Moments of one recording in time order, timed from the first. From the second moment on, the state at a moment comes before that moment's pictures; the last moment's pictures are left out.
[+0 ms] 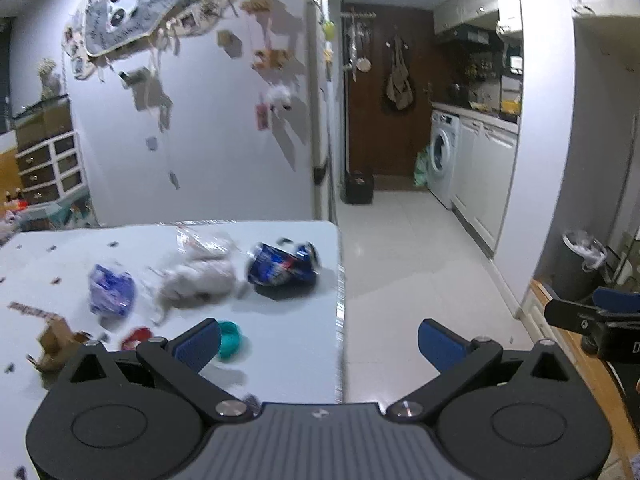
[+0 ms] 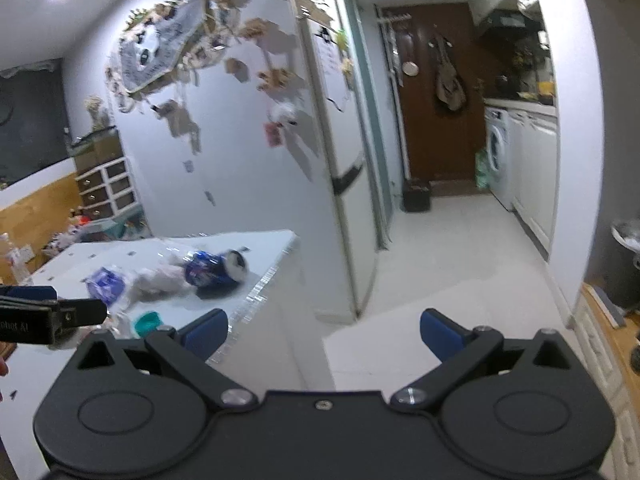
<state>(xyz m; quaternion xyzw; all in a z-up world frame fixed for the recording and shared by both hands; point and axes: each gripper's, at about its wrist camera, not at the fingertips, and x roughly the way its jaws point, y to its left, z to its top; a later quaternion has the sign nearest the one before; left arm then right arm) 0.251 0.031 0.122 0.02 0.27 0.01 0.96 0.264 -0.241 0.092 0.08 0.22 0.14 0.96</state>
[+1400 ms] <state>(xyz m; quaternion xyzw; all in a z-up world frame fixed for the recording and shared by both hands) 0.290 0.269 0.065 -0.10 0.32 0.10 0.94 0.358 0.071 0.018 0.02 0.31 0.33 0.89</state>
